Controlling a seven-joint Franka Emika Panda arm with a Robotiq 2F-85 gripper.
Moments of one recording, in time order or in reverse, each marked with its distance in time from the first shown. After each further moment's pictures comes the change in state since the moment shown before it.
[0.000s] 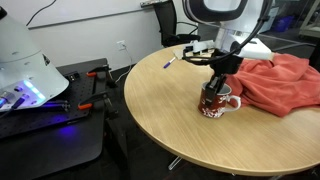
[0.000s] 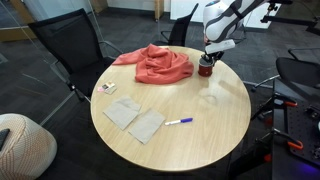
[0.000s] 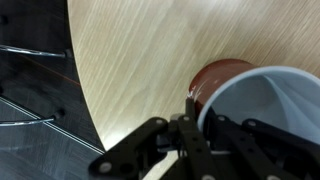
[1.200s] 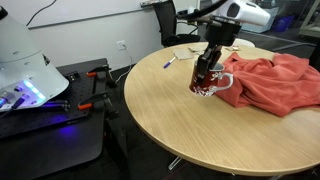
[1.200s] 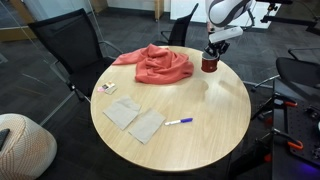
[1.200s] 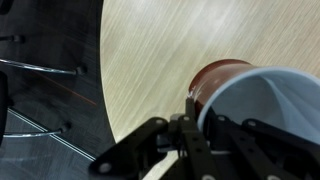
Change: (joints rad) arm 0.033 -0.171 0.002 -0.063 -0.002 -0.182 0.000
